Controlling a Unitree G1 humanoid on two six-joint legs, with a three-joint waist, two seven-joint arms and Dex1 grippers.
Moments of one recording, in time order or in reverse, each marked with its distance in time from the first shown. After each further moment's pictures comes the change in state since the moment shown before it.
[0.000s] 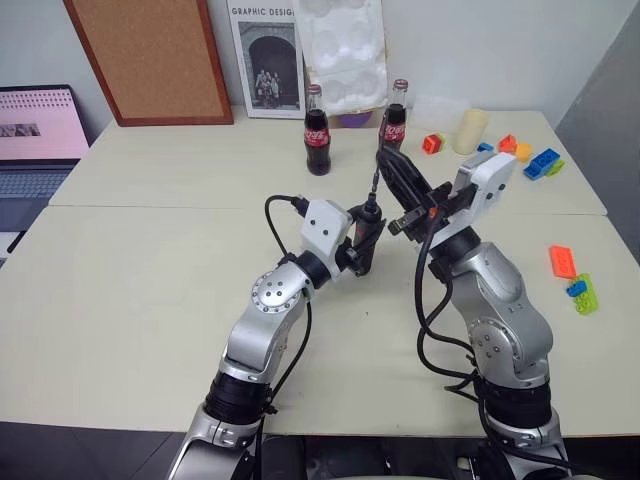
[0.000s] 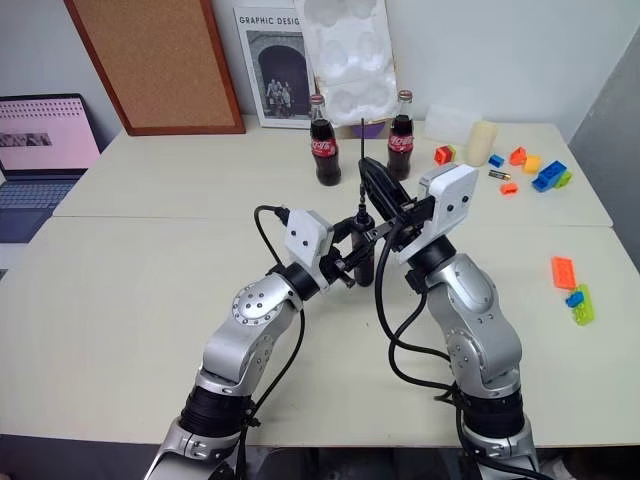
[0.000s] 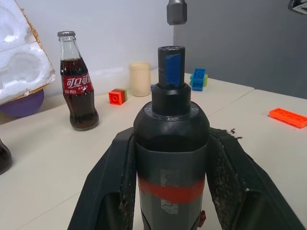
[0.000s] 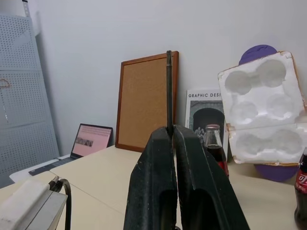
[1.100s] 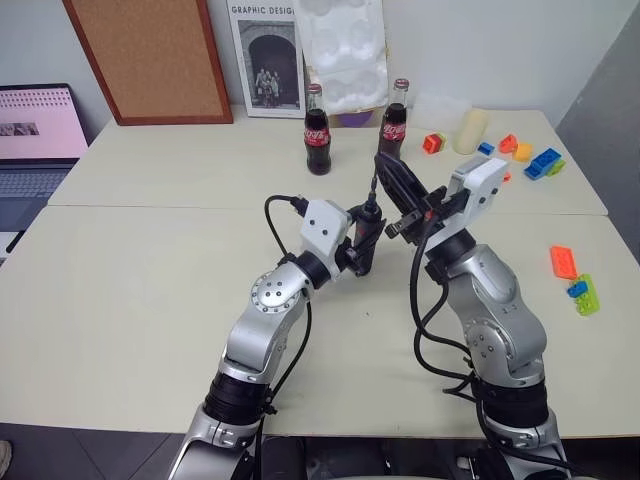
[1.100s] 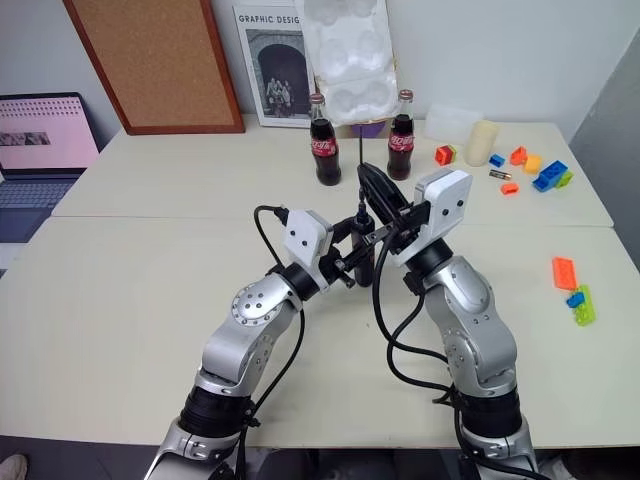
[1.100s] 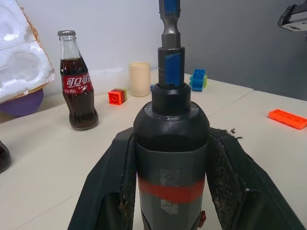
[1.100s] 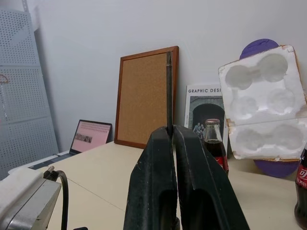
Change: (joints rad) left arm 0.002 0.002 0.001 -0.005 -0.007 0.003 0.000; right arm 0.007 0.004 0.012 0.032 -0.019 -0.026 0.019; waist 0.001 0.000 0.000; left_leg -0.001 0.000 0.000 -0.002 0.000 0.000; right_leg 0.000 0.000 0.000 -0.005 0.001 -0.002
